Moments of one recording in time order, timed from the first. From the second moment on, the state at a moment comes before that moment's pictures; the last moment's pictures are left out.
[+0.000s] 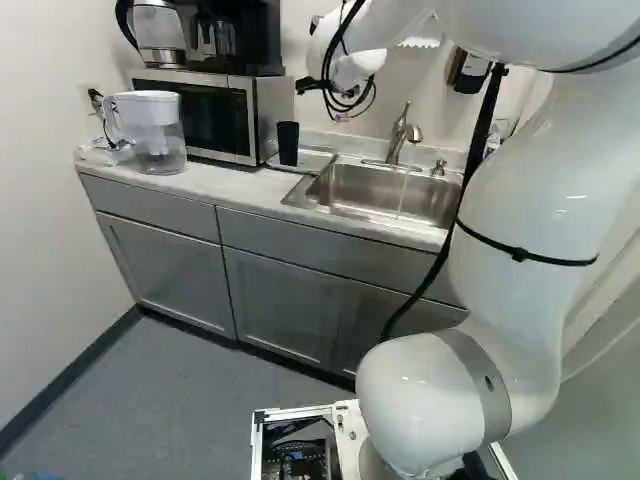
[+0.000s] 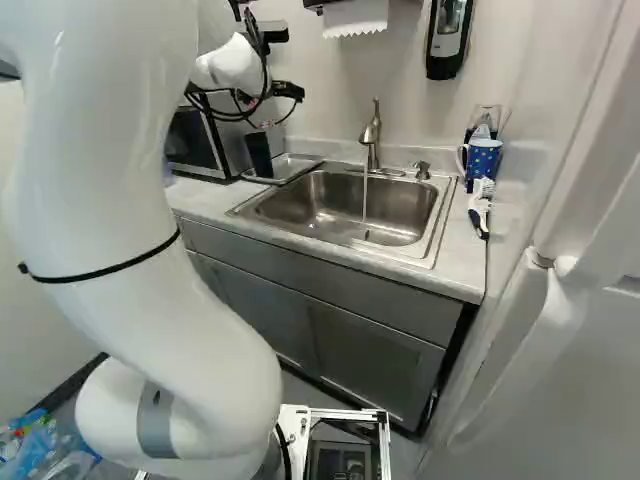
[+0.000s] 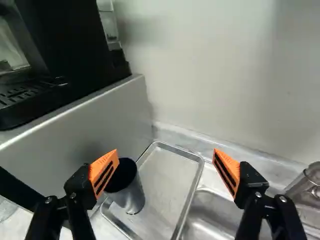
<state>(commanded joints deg) 4.3 -6.7 -72.4 0.0 8.2 1.9</state>
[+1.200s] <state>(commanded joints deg) -5.0 -4.5 -71.2 0.0 8.2 1.9</state>
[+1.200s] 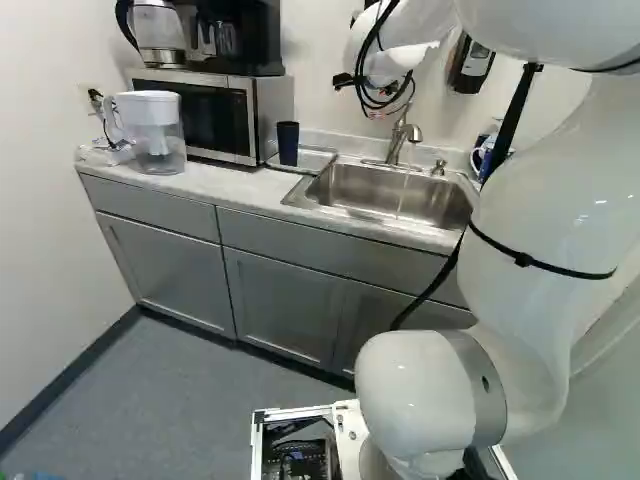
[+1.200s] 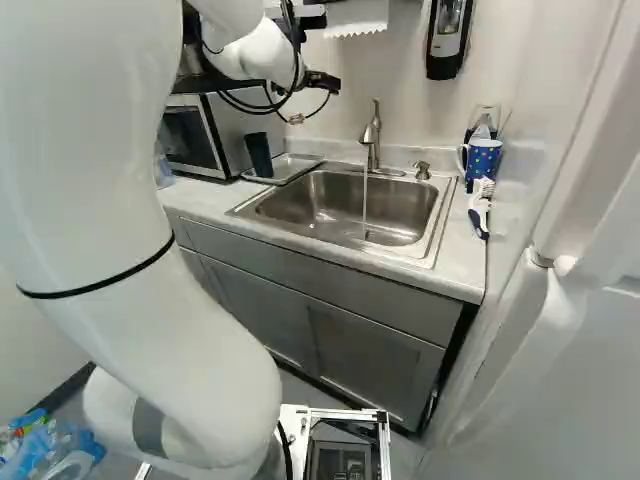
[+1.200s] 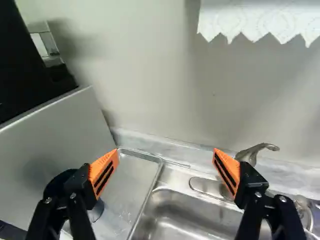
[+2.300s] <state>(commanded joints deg) -13.1 -10.2 -78.7 0.0 8.2 1.9</state>
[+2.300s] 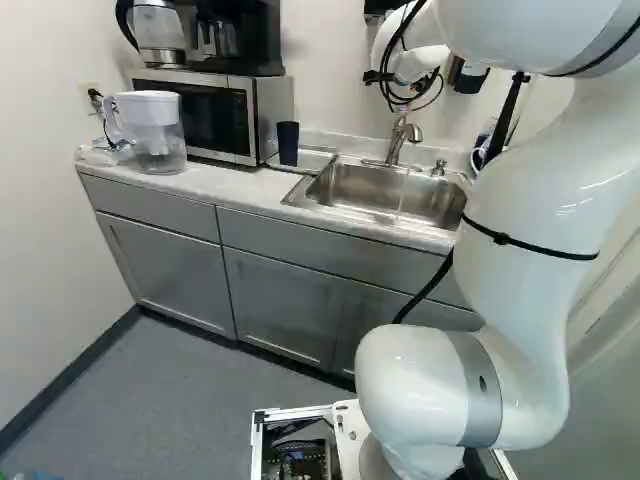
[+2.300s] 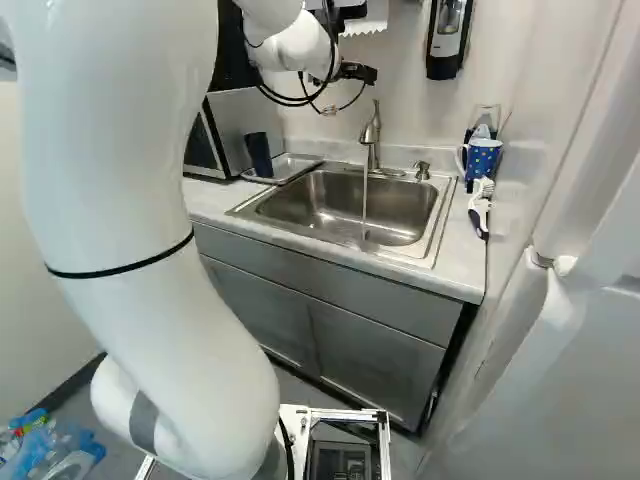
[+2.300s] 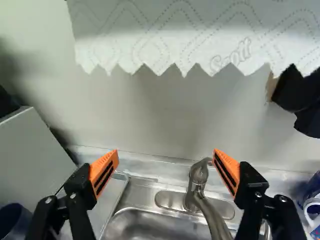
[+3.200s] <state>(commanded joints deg) -13.7 -13.7 -82.7 0.0 4.2 1.9</state>
